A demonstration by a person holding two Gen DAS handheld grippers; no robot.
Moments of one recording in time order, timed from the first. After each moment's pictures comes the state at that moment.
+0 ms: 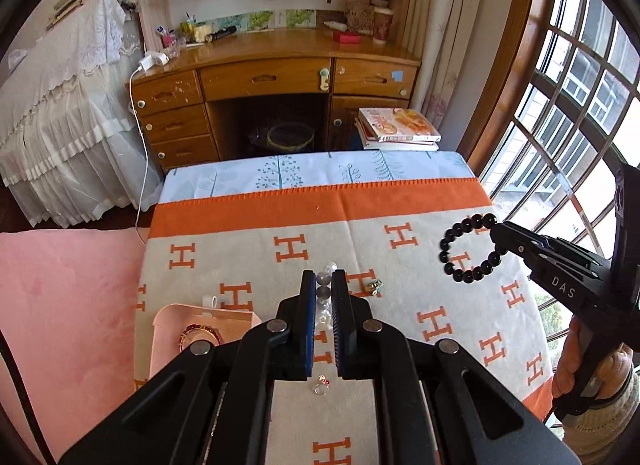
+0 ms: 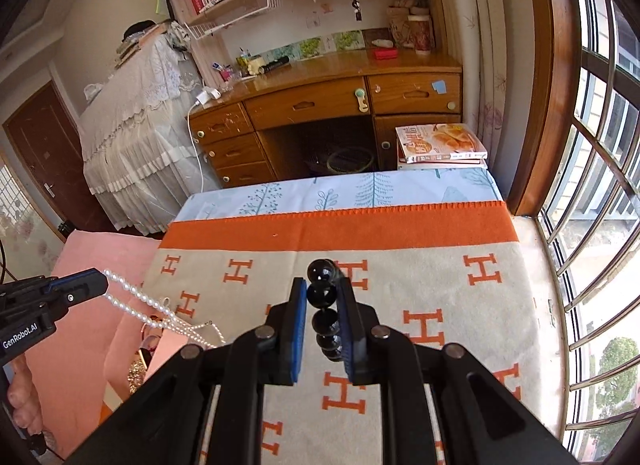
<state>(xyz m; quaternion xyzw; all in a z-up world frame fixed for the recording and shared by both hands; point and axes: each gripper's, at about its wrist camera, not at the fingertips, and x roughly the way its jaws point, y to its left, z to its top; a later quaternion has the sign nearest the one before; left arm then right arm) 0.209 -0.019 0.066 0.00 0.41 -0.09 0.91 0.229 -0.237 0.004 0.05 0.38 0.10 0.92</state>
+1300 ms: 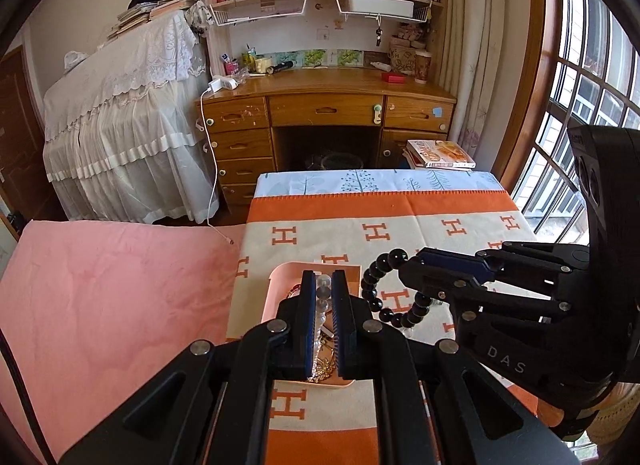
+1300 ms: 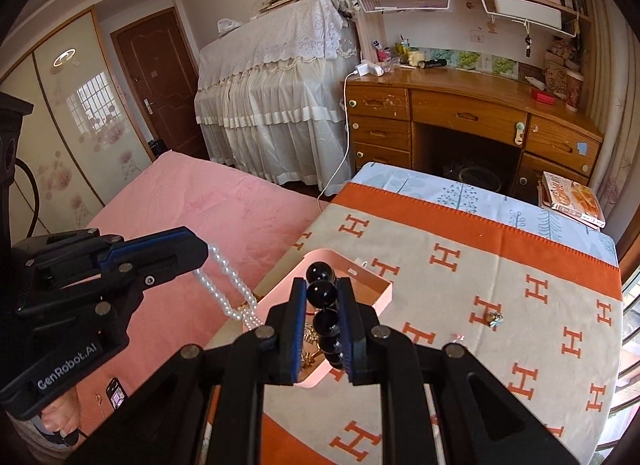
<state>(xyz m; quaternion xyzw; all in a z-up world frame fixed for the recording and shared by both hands) 0.078 0.107 0.078 0.00 0.35 -0.02 0.94 0.144 -0.019 0.015 -0.06 0.37 0.29 0.88</state>
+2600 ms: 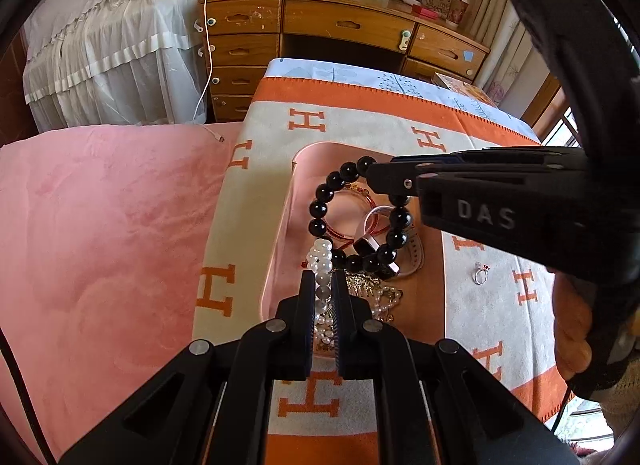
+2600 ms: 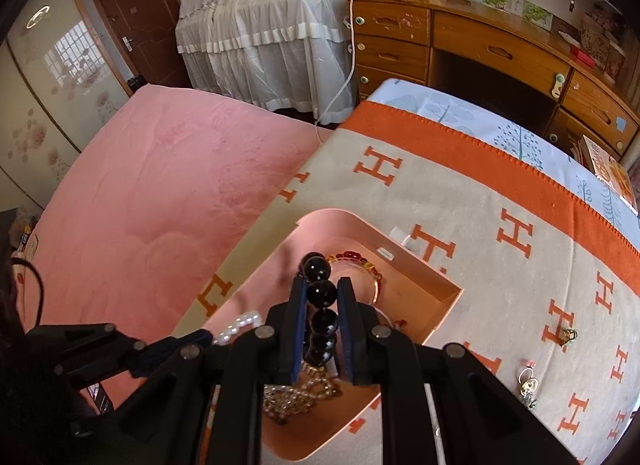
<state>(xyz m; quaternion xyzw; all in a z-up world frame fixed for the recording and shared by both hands) 0.139 0.166 -0.089 -0.07 0.46 -0.04 0.88 0.231 0.069 -0.097 -0.11 0.49 0.26 0.82</state>
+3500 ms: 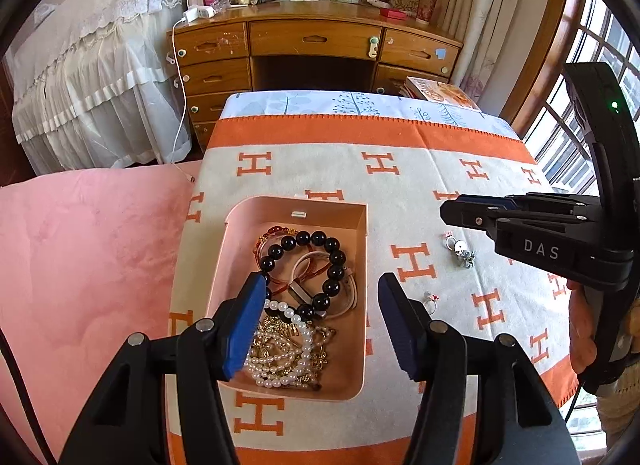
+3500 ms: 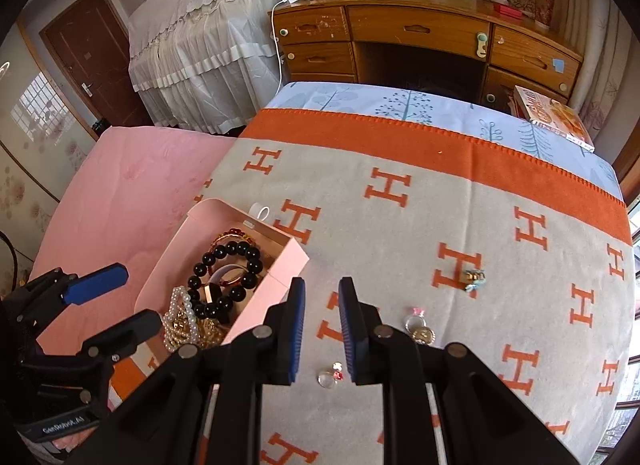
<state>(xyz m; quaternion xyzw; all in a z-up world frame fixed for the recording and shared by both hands) 0.156 0.100 -0.038 -0.02 0.45 -0.06 0.89 0.230 -0.067 -0.071 -0.04 0.49 0.20 0.85</state>
